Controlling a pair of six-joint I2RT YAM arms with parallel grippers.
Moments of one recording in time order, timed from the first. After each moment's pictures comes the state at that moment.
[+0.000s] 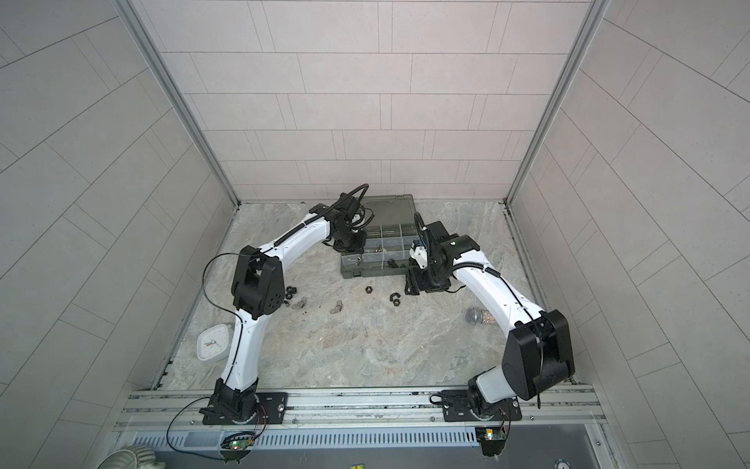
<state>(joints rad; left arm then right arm) -0.48 2.27 2.02 -0.96 0.24 -0.33 0.32 1.46 1.23 -1.08 -0.29 0.14</state>
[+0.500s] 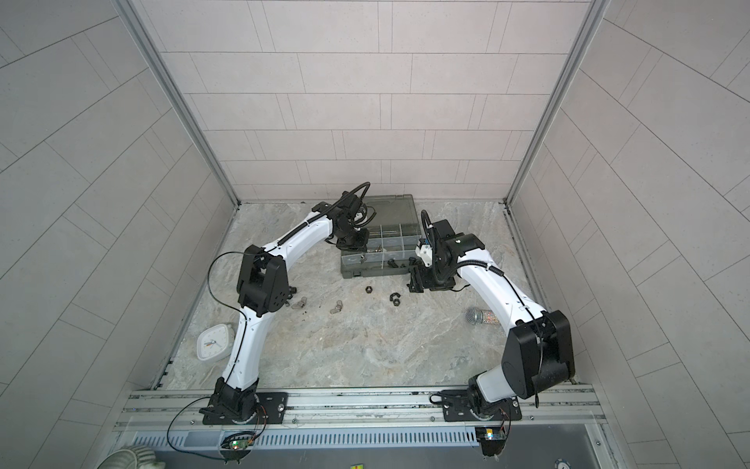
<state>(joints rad) -0.49 2.31 2.09 -0.98 0.27 -0.34 0.27 1.46 1.23 -1.08 -0.29 0.14</state>
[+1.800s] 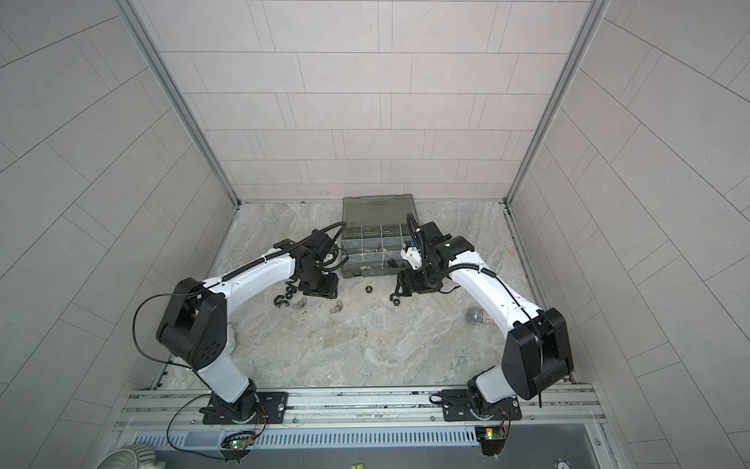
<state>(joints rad) -0.50 1.70 1.19 -0.91 0.18 -0.28 0.38 1.46 1.23 -1.03 -0.37 0.17</state>
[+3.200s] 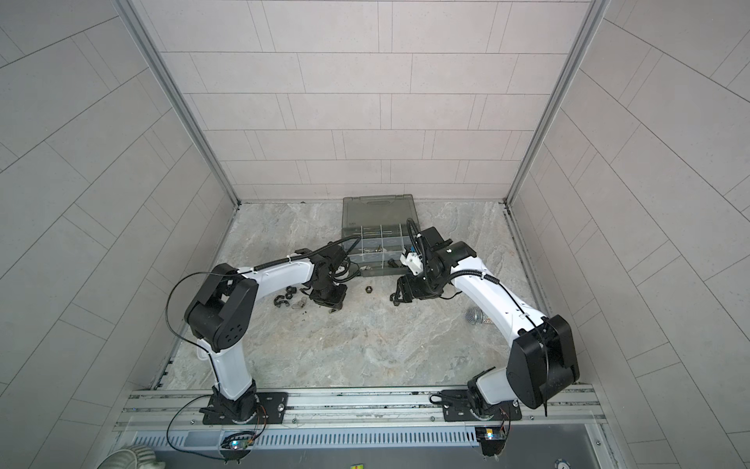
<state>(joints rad) -0.55 1.87 1.19 -0.81 0.20 -0.26 0.39 1.42 1.18 -1.04 -0.40 0.16</state>
